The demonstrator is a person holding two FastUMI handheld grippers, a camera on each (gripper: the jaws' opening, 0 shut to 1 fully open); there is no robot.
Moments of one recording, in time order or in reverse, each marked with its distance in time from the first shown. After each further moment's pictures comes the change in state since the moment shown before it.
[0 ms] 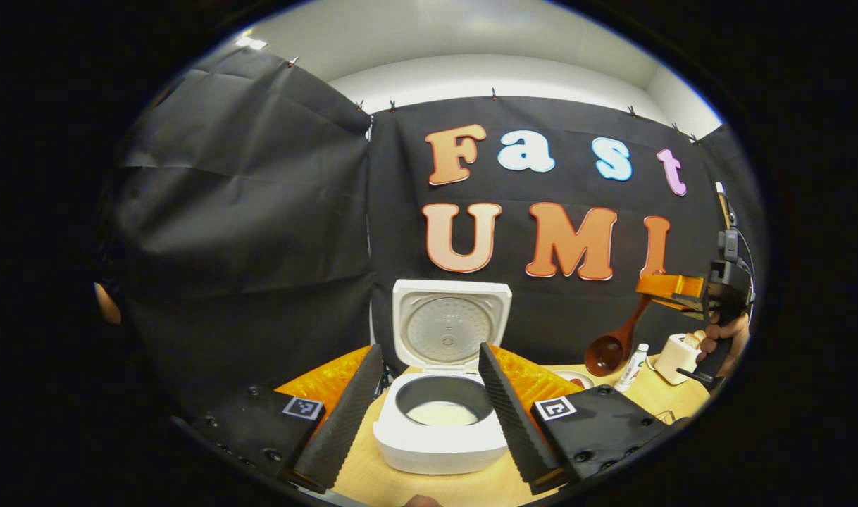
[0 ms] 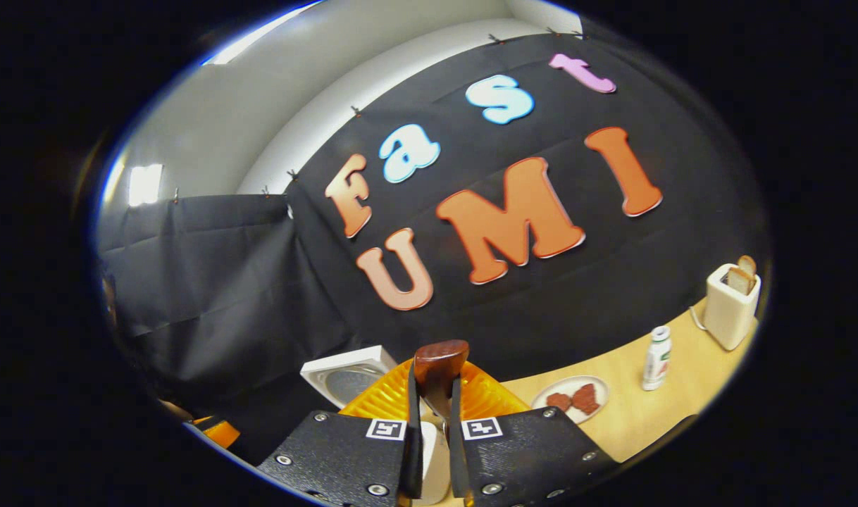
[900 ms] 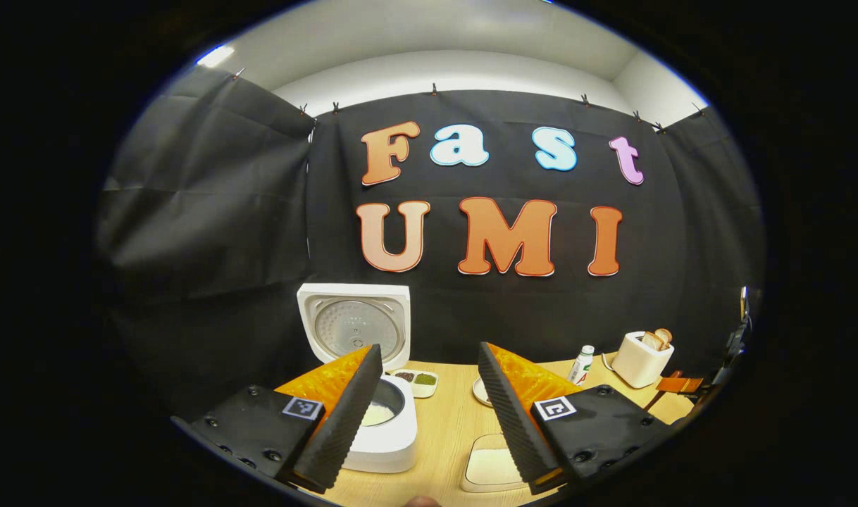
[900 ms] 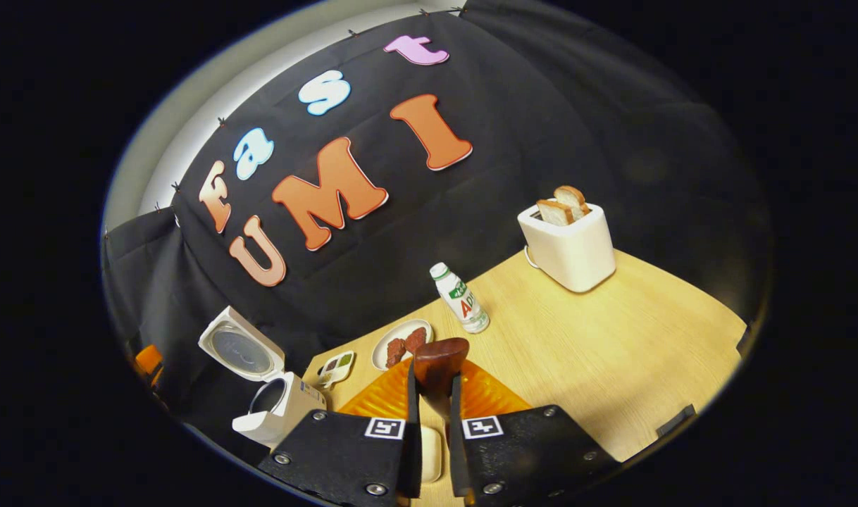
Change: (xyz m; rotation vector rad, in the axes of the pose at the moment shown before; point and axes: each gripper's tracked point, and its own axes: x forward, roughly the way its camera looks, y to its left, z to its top) left arm -0.011 -0.145 0.016 0.049 0.018 -0.107; right arm -0.128 -0.252 -0.099 0.173 0.161 -0.369
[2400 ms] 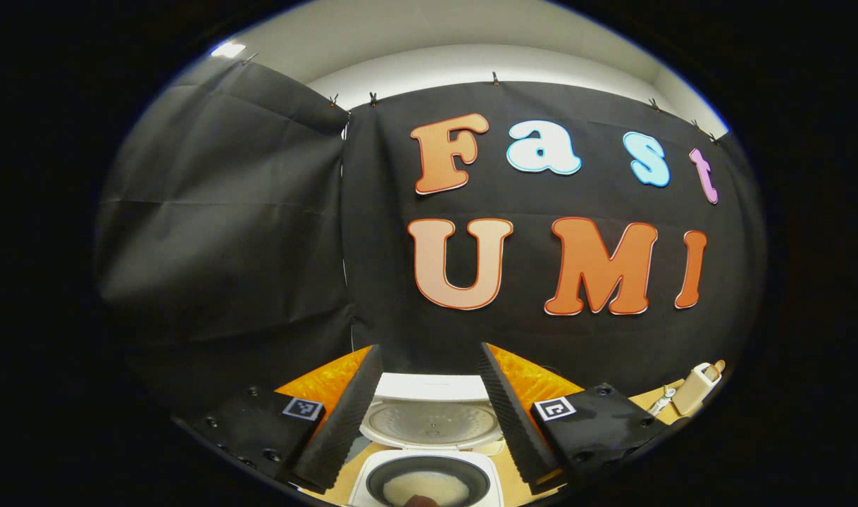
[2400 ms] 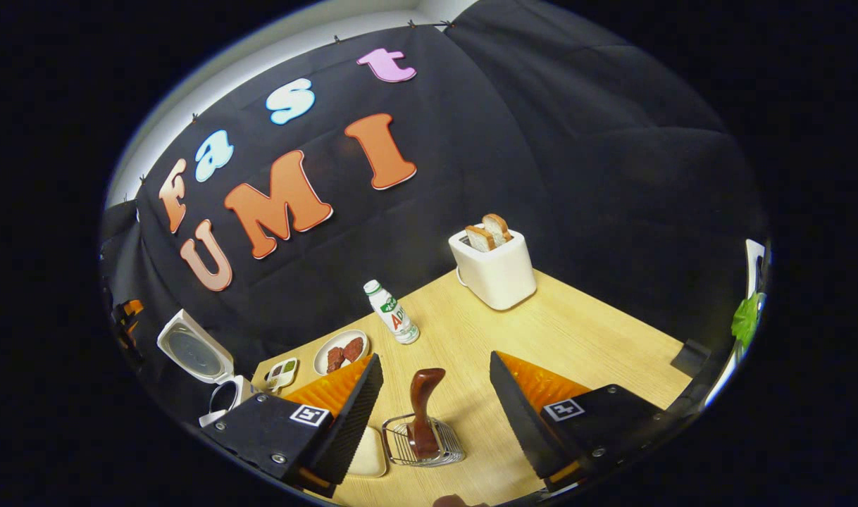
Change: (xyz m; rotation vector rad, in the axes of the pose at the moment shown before) left arm 0.234 0.167 0.081 -0.022 -0.020 0.139; right arm -0.066 -0.044 0.060 -0.072 -0.076 -0.247
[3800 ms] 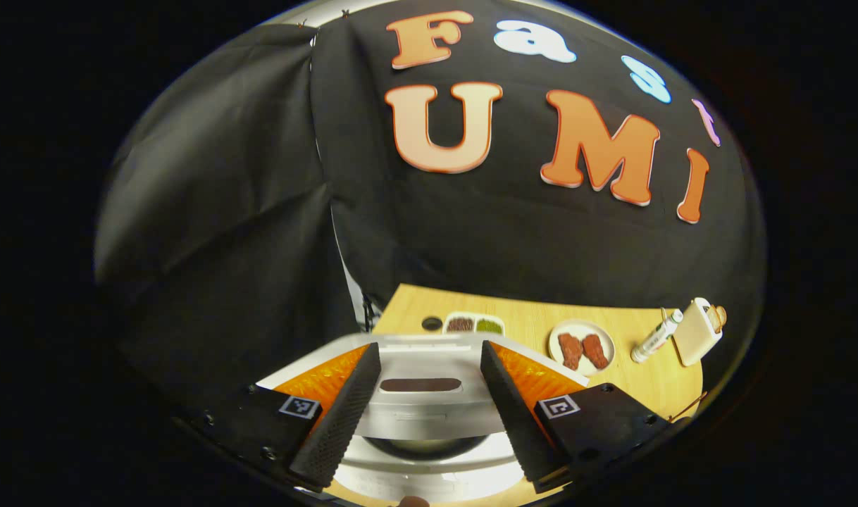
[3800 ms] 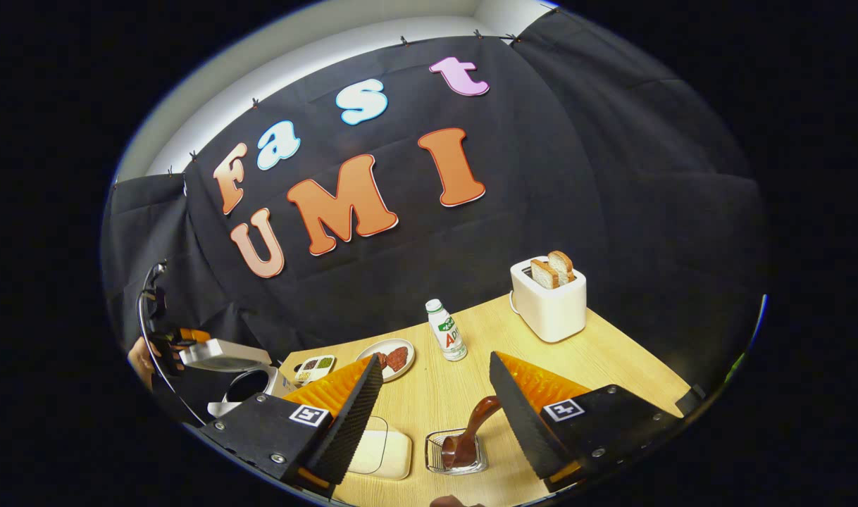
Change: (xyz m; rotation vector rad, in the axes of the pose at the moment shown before) left arm -0.058 -0.019 -0.190 0.023 0.570 -0.046; right arm -0.013 0.070 0.032 -0.139 -0.032 0.205
